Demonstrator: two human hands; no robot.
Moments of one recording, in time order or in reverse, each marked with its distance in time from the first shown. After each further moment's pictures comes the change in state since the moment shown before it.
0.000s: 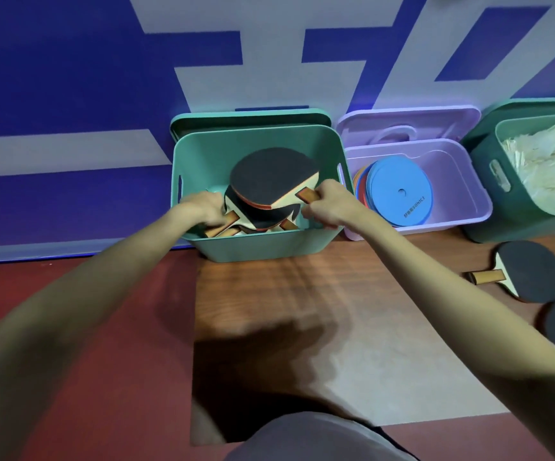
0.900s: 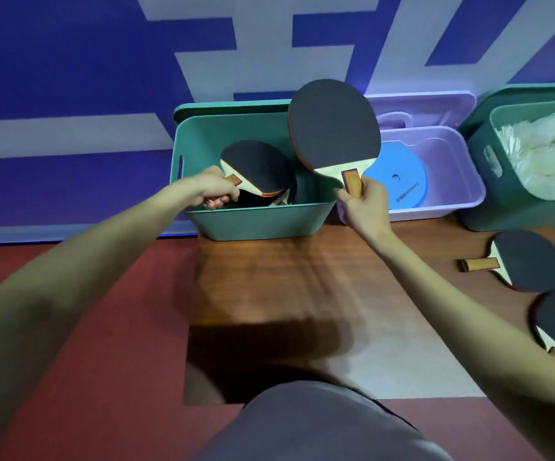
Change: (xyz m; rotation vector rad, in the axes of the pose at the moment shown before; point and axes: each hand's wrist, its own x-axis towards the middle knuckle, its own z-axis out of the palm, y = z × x) left_hand -0.041 0.035 -0.003 -0.671 -0.053 -0.130; right_hand -0.054 0.071 -0.007 0.334 0.498 -0.120
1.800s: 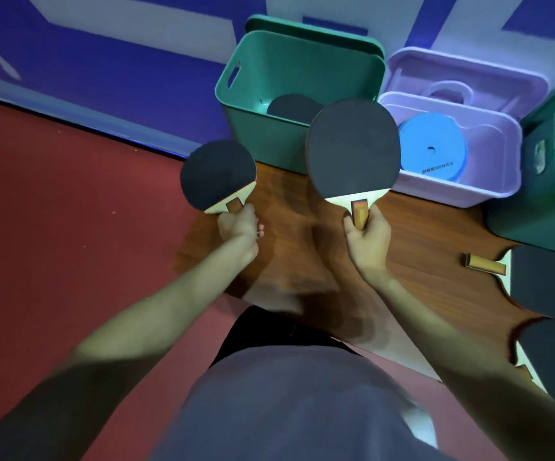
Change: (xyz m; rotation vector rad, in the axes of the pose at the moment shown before) left_hand -0.169 -0.043 0.236 -1.174 0.693 -0.371; right_hand -0.122 0.112 -0.038 0.075 -0.141 -0.223
